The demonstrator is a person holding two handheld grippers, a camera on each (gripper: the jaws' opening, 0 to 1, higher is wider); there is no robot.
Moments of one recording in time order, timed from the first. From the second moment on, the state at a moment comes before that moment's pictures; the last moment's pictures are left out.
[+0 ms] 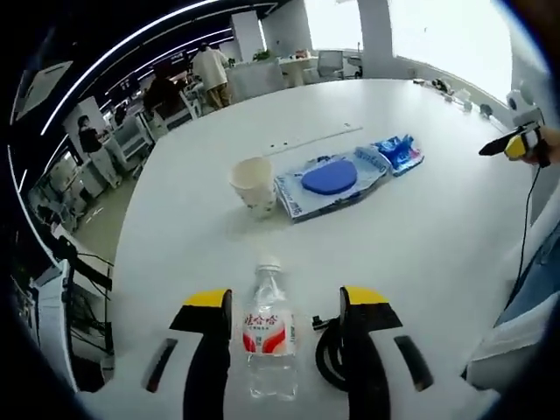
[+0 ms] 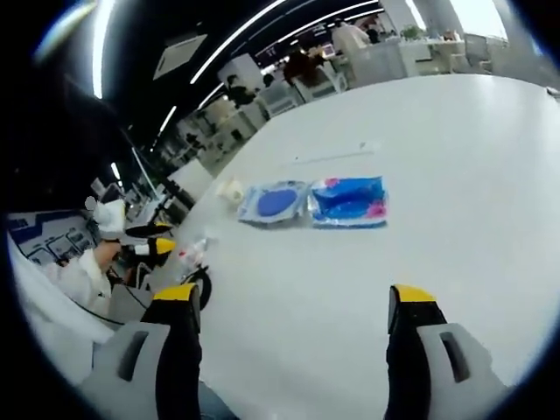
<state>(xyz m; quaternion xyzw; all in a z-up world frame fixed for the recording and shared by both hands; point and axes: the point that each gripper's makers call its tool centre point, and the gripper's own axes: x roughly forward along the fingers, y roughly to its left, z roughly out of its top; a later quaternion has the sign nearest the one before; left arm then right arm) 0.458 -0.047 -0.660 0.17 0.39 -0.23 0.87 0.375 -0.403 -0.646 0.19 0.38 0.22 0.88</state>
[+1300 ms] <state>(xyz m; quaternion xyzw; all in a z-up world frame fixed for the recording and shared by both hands) 0.493 -0.030 -0.746 0.16 0.51 -0.20 0.82 0.371 -0.386 -0.671 0.18 0.41 0.23 0.86</state>
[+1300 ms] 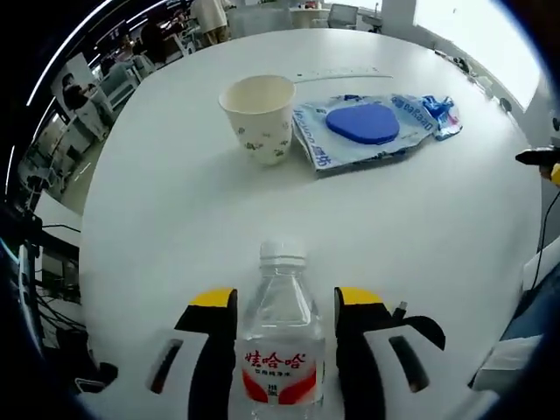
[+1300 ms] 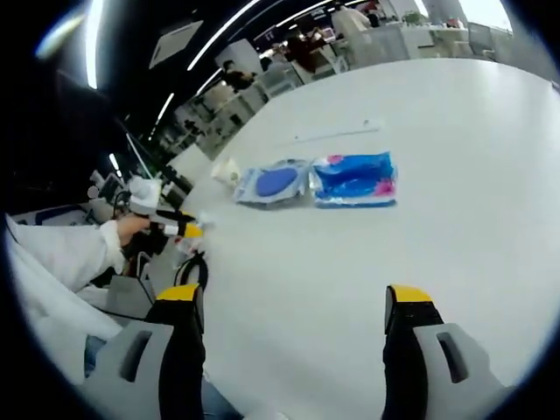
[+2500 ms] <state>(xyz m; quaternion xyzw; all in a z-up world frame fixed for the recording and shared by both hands) 0.496 -0.031 -0.752 0.13 0.50 -0.20 0.83 0.367 -0.395 -0.669 0.18 0.41 0.21 0.87</state>
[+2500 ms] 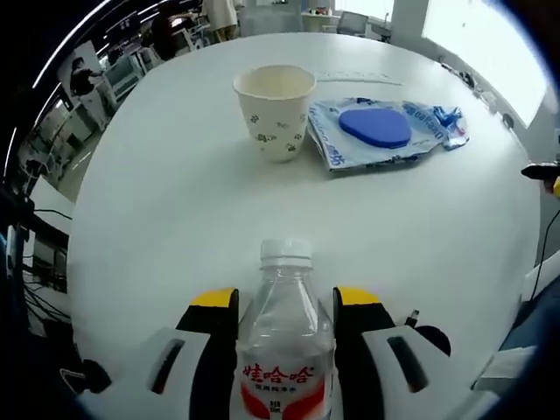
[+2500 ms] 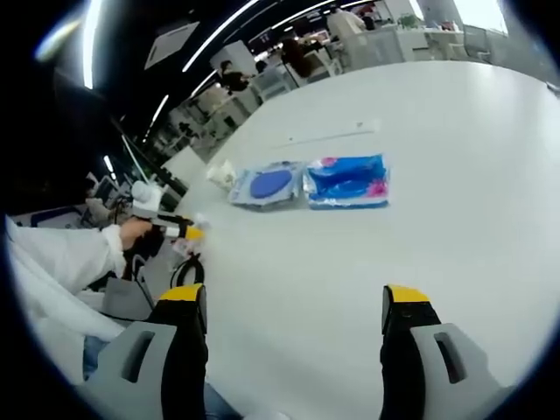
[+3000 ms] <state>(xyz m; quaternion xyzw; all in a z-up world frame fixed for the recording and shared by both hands) 0.497 -0.038 -0.753 0.10 0.52 -0.20 0.82 0.366 -0.390 -0.672 0.18 0.42 0.21 0.87</state>
